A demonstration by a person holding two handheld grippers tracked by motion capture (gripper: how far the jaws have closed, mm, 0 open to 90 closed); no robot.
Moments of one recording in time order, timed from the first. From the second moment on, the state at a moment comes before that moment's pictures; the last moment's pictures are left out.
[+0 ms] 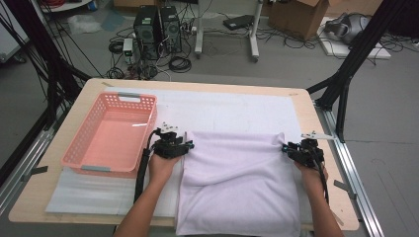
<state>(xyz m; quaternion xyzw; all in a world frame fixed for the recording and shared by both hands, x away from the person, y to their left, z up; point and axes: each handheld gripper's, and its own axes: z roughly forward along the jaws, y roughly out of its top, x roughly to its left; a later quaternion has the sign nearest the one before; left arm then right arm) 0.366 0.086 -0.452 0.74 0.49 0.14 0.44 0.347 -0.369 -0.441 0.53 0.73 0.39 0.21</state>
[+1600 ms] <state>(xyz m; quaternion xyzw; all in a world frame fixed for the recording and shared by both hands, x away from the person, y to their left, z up) 0.412 0.077 -0.445 0.73 0.51 0.17 0.43 0.380 -0.373 -0.435 0.56 0.70 0.38 0.22</state>
